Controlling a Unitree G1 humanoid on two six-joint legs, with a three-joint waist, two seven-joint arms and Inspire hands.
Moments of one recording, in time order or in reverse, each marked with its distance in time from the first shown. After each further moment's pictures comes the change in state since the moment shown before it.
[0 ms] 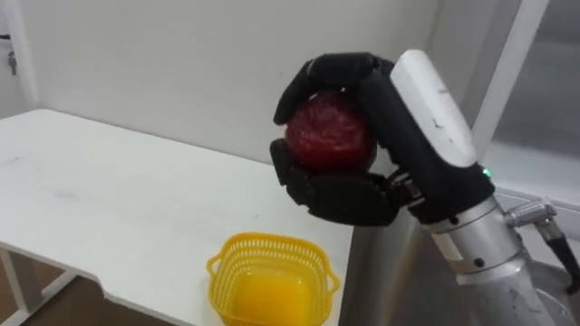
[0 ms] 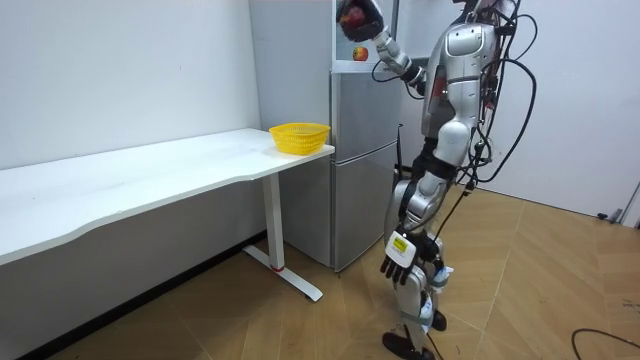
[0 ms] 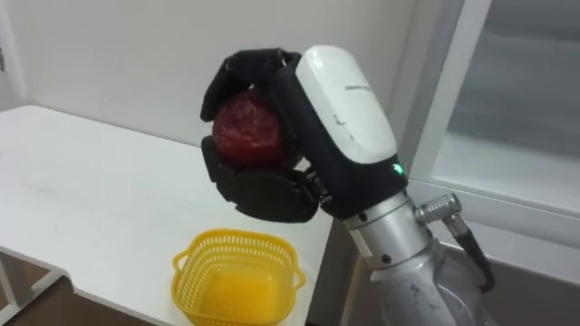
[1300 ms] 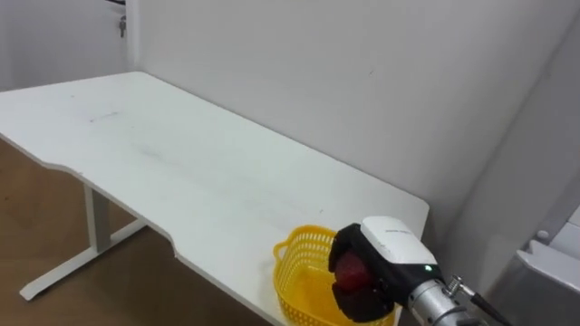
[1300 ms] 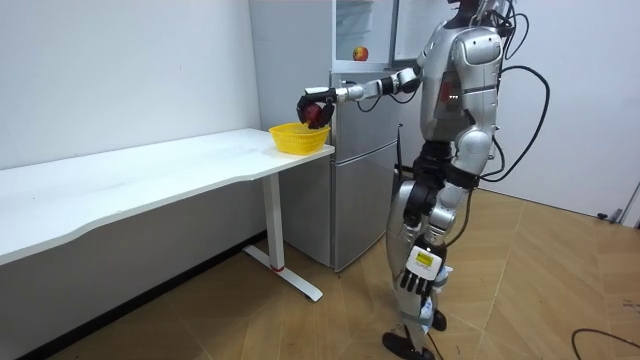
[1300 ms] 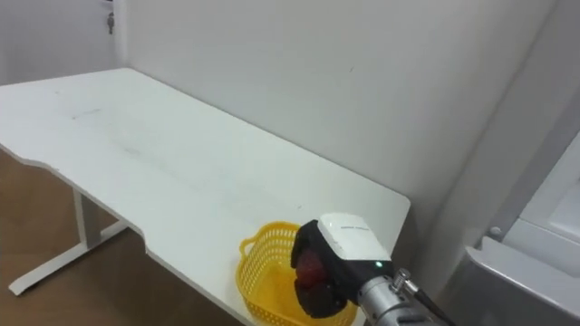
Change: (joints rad) left arm -0.033 0.062 0.023 -0.008 -0.007 0.043 -0.041; right arm 0.000 -0.004 0.187 0.658 -0.108 0.121 0.028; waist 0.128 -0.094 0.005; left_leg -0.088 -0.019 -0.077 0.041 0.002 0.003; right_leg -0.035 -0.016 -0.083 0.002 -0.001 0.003
